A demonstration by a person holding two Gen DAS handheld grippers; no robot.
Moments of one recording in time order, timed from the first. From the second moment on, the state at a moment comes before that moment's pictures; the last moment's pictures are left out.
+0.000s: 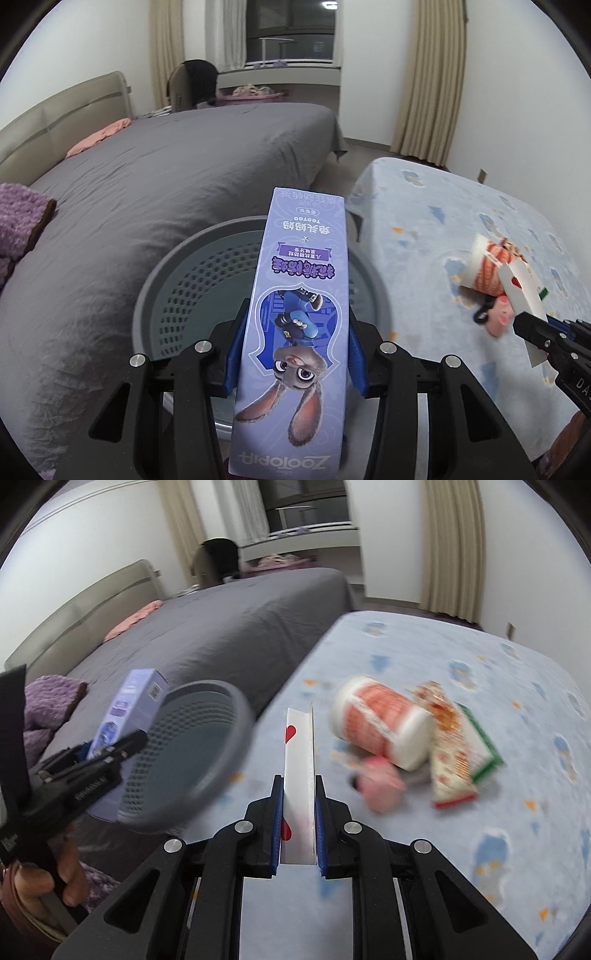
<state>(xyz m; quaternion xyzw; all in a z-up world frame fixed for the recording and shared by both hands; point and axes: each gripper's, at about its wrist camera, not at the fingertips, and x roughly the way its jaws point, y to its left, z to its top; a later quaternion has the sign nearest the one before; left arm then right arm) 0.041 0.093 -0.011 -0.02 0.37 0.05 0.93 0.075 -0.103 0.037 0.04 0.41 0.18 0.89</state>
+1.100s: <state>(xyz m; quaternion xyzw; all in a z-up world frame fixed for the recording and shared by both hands) 0.063 0.167 -0.044 -0.07 0.41 0.13 0.90 0.150 0.014 0.009 0.00 0.42 0.28 0.86</state>
